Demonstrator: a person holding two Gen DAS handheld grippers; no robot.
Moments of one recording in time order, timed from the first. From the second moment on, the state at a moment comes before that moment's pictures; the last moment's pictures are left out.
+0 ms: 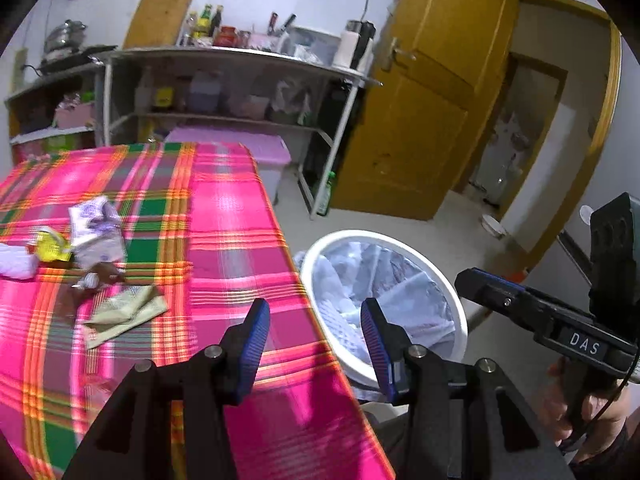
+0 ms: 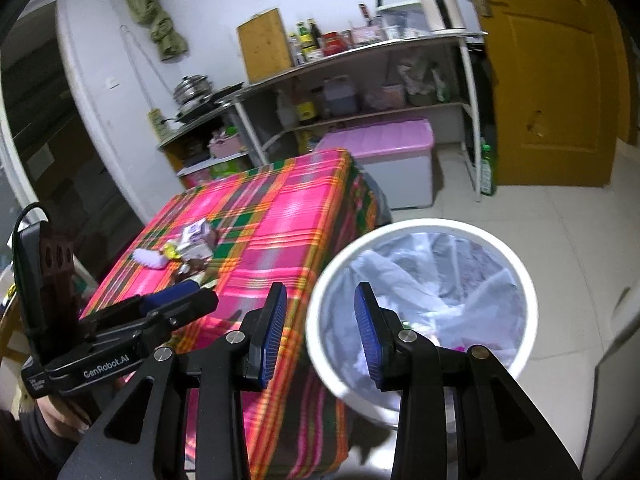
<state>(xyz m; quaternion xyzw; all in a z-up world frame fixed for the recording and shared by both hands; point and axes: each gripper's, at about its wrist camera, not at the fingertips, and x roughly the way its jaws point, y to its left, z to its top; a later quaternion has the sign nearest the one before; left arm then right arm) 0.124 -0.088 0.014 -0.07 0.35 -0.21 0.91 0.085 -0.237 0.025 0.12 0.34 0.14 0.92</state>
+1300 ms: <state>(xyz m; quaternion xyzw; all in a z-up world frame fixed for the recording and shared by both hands) 0.079 0.017 -0.021 -0.04 0.36 -0.10 0.93 0.077 -0.141 0.018 0.05 0.36 0.25 0.90</state>
